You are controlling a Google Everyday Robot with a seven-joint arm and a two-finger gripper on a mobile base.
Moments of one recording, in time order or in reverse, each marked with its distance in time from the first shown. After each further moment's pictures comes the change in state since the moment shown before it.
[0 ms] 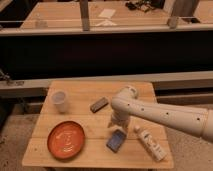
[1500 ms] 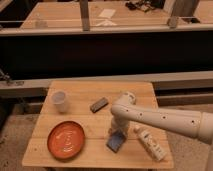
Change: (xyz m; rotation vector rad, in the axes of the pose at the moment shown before) arm -0.004 0.007 0.032 -0.014 -0.008 -0.057
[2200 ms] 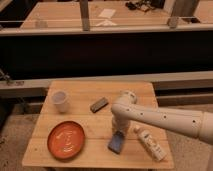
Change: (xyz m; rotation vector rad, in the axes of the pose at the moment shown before) arm 0.007 0.002 -0.018 -0.007 0.016 -0.006
